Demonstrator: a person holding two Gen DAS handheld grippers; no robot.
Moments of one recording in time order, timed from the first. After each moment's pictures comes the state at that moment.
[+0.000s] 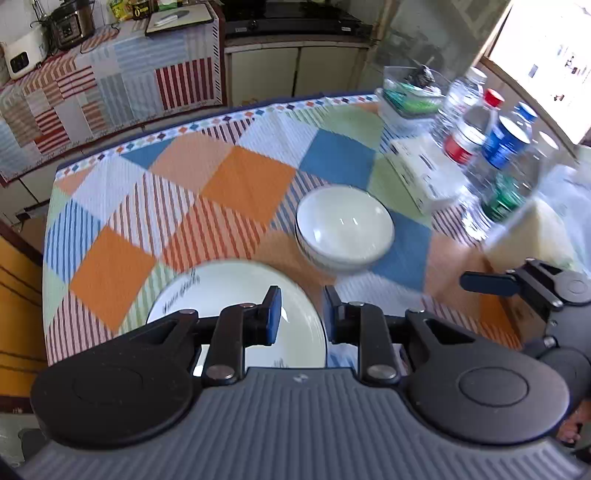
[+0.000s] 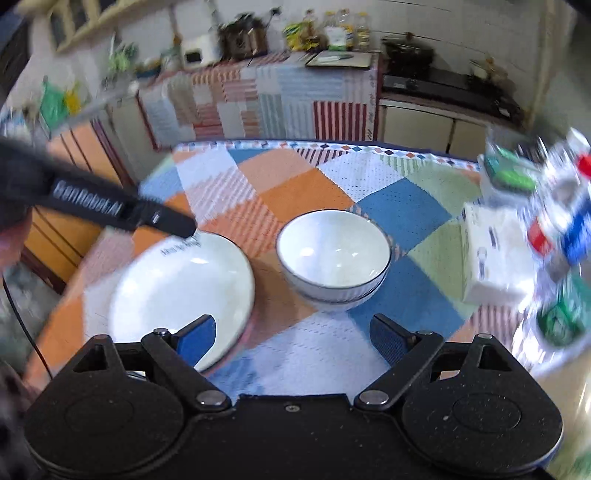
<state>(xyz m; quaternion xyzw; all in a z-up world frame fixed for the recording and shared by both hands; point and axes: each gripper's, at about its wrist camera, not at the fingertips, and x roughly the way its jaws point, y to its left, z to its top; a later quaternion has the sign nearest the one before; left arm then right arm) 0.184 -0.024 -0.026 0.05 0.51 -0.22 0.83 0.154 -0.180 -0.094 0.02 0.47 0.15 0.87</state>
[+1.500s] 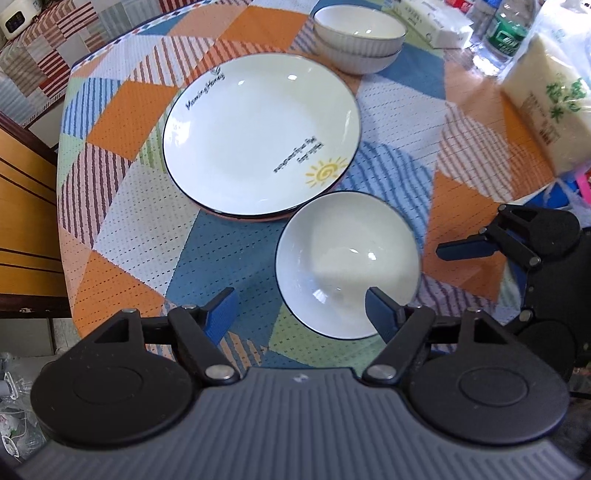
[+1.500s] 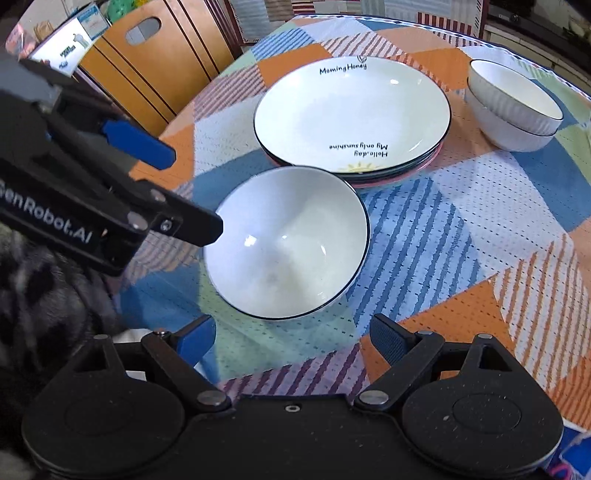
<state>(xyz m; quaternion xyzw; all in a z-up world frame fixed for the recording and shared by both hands) 0.062 0.044 -0.108 0.13 0.60 -0.20 0.76 0.034 -0.073 -0.174 -0.04 0.58 0.27 0.77</state>
